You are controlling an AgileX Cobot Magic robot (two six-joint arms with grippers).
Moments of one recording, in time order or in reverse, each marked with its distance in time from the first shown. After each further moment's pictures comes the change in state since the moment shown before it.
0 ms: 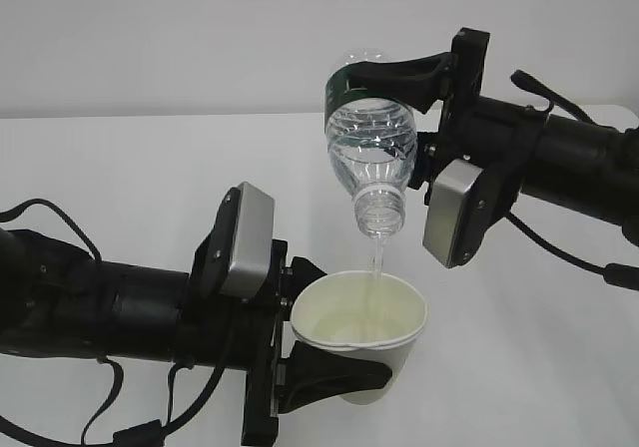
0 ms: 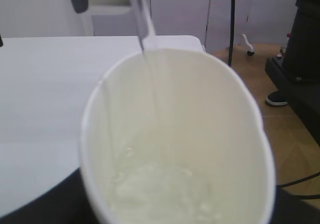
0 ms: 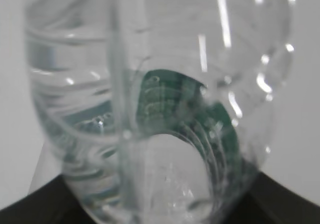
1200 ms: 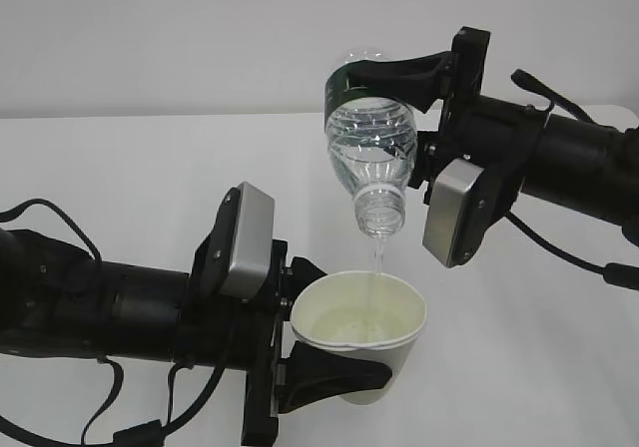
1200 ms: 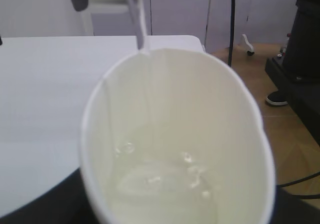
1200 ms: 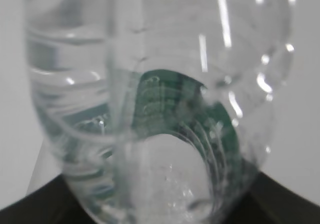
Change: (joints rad) left arm 0.000 0.000 0.000 0.000 0.000 0.000; right arm 0.000 0.000 0.000 0.000 -0.008 -0.002
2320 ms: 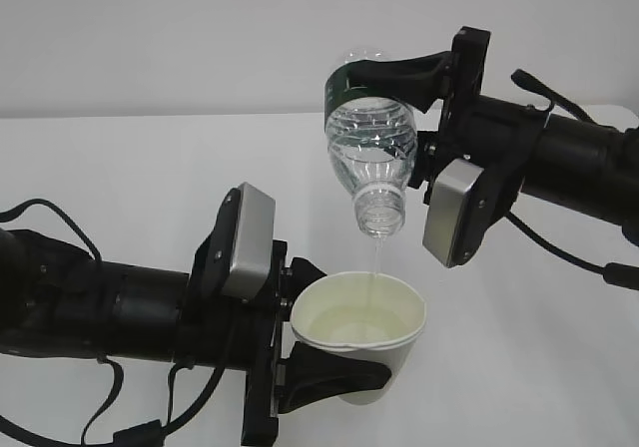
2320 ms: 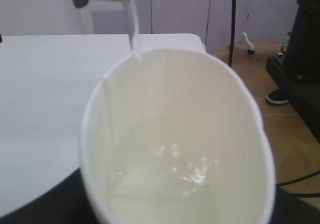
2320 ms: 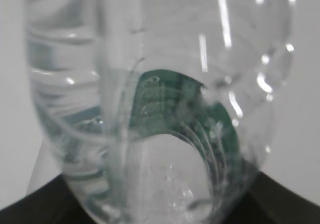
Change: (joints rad) left arm 0.000 0.000 0.000 0.000 0.006 0.000; right arm 0.000 0.000 0.000 0.000 0.000 0.000
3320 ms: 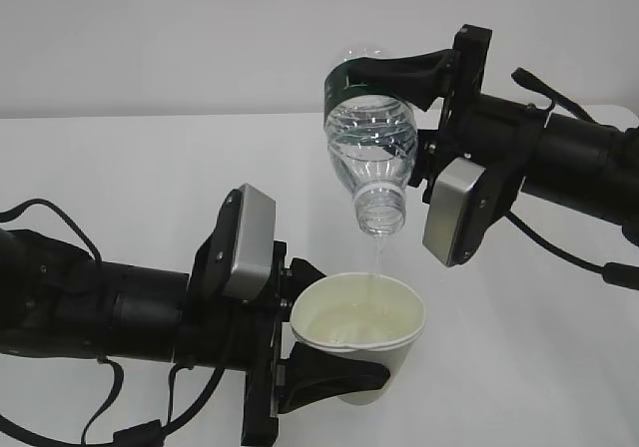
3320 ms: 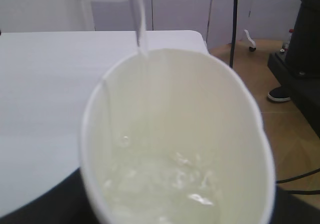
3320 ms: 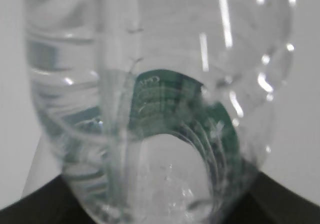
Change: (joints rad) left arm 0.000 0.000 0.000 0.000 0.011 0.000; right arm 0.000 0.000 0.000 0.000 -0.013 0.000
